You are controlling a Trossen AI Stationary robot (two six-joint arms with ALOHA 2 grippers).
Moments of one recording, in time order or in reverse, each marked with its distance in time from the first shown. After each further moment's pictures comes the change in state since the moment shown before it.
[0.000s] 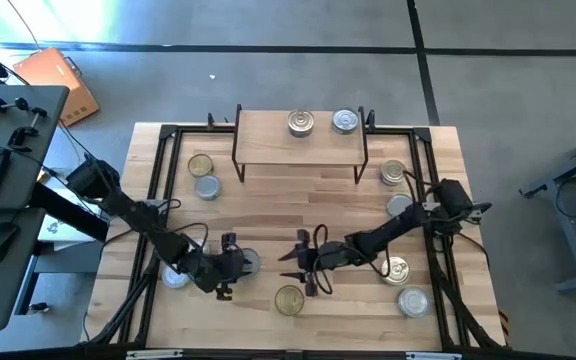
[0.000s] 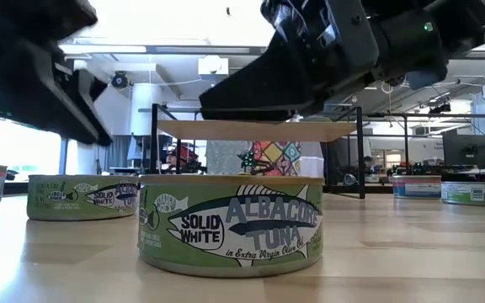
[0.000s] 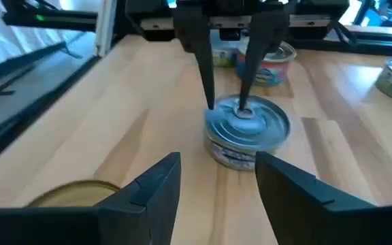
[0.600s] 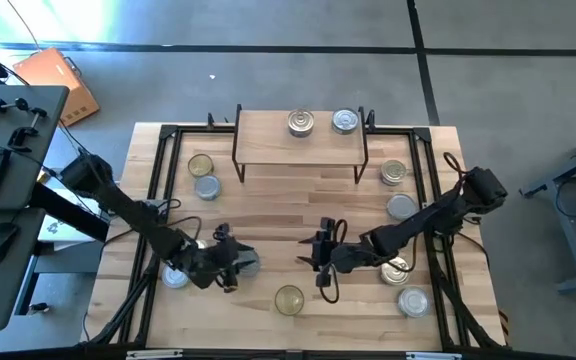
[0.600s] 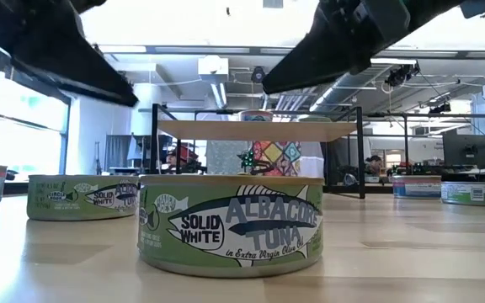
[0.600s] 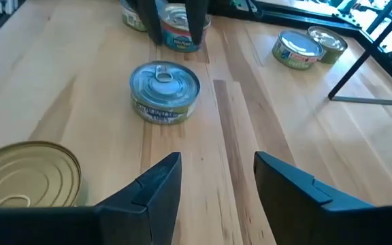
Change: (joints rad) left arm 0.002 -0.111 0.026 -0.057 -0.185 -0.168; right arm 0.070 -0.265 0.003 -0.496 0.319 0.069
